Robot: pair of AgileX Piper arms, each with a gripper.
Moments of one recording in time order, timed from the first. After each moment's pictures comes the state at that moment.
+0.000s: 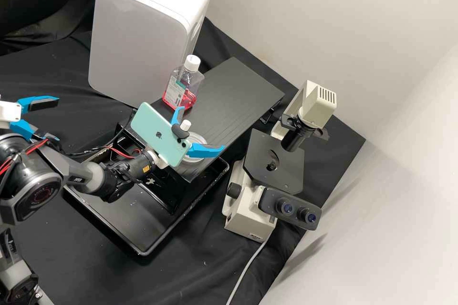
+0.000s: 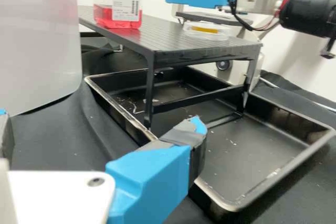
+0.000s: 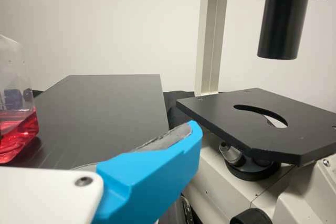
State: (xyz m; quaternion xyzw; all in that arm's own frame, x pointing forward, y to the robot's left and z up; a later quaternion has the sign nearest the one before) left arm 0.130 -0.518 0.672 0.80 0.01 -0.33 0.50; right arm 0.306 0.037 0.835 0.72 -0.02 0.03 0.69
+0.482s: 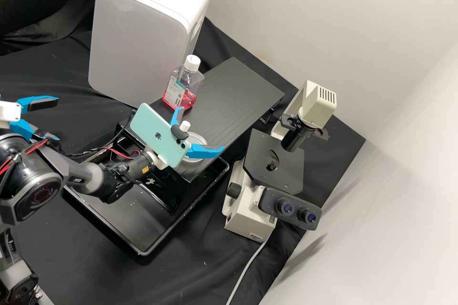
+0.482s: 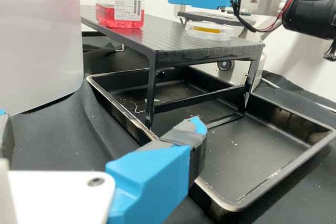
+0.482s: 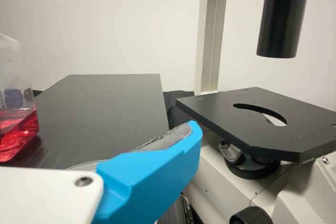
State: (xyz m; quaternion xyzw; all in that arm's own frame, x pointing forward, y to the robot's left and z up) left arm 0.130 -0.518 0.672 0.80 0.01 -0.33 0.50; right arm 0.303 0.035 0.833 0.72 -0.02 0.02 0.69
